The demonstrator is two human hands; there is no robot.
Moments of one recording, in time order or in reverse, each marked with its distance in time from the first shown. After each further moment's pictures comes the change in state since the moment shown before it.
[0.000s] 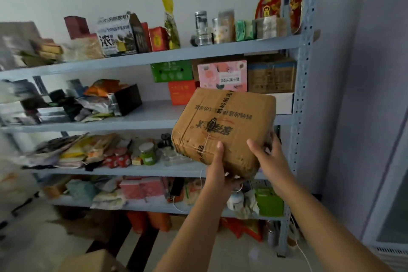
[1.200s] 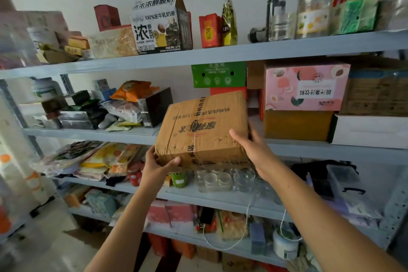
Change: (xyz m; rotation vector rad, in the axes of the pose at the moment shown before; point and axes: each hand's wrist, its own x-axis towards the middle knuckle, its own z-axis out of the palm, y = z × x) left_hand 0.192 0.295 -0.259 0.731 0.269 0.636; right_hand 0.234 0.009 0.283 0.125 -0.390 0.088
